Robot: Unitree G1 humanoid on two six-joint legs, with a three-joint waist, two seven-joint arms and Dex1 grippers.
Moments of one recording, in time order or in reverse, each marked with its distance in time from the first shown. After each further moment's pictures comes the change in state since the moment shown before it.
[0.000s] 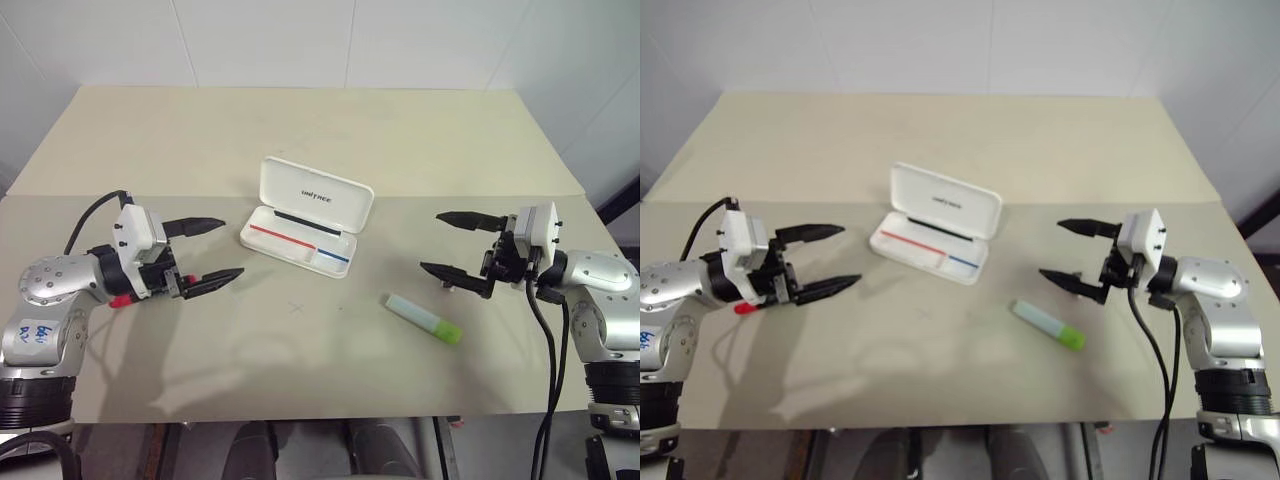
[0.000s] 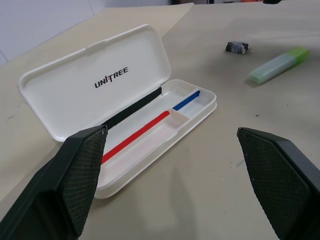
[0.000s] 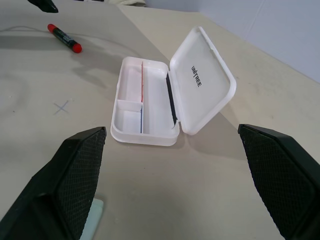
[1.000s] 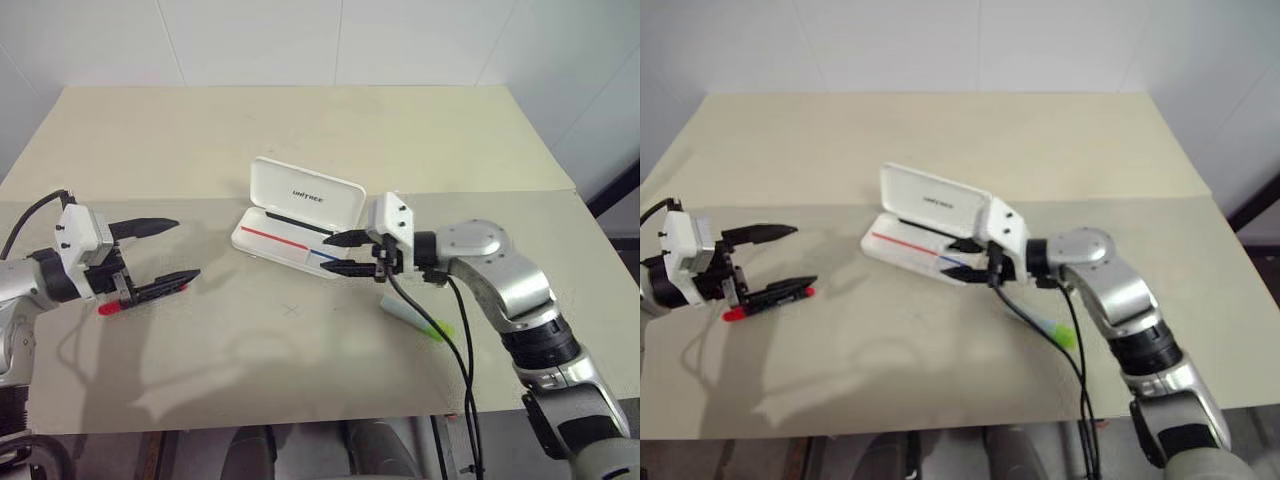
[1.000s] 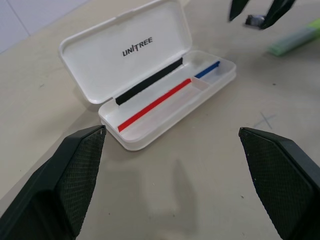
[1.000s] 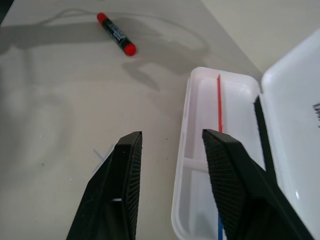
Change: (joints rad) left arm 0.078 0.118 0.146 0.077 -0.006 -0.022 -0.094; right arm -0.357 0.214 0.478 -0.155 -0.201 0.454 -0.208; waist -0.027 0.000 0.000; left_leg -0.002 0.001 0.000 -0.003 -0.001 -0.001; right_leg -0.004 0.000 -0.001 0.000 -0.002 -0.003
